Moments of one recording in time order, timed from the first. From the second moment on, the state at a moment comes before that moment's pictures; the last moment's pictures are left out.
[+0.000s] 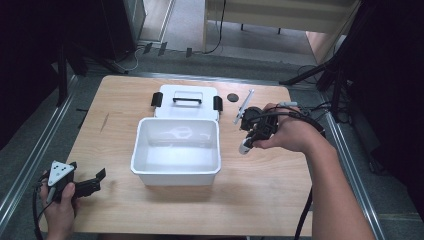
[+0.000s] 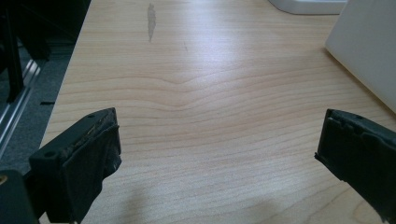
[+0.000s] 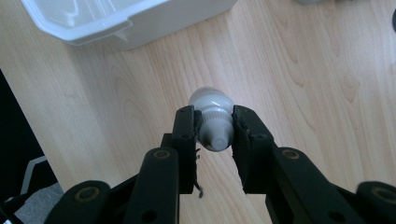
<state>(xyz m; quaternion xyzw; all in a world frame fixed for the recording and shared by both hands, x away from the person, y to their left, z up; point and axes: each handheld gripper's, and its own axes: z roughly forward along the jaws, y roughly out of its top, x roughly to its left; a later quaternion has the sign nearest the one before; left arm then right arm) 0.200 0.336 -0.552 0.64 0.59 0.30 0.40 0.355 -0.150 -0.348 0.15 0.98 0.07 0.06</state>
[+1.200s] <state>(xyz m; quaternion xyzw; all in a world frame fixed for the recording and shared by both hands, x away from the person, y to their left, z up) 0.200 0.336 -0.552 0.64 0.59 0.30 0.40 0.345 -0.062 -0.304 0.05 0.99 0.09 0.08</state>
